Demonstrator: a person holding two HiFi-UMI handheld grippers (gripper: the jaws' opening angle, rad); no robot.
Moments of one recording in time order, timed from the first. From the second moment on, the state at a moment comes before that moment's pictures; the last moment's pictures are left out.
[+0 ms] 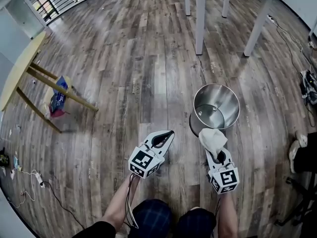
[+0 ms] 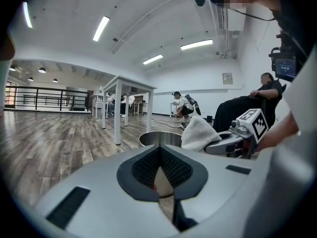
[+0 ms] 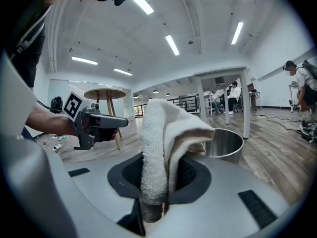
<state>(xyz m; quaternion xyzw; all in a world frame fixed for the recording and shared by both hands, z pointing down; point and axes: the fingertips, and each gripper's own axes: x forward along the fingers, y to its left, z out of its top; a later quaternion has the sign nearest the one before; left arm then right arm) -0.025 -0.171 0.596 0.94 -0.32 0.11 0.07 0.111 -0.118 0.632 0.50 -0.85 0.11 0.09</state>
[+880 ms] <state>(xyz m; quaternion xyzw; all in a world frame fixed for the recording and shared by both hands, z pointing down) -0.037 -0.176 0.656 0.93 -0.35 0.09 0.06 0.035 -0.182 0.714 0.46 -0.87 0.09 0.12</state>
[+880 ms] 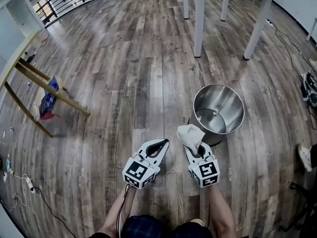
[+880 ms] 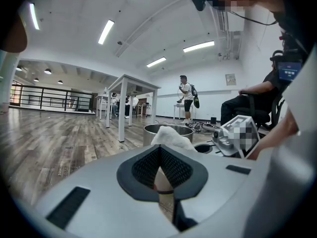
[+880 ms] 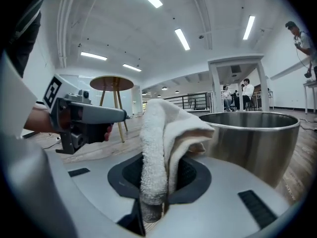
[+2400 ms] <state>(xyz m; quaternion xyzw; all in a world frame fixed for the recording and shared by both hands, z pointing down) -0.046 -0.169 0.666 0.93 -0.35 0.09 0.07 0.259 -0.165 0.715 0.66 -0.74 0.10 0.09</state>
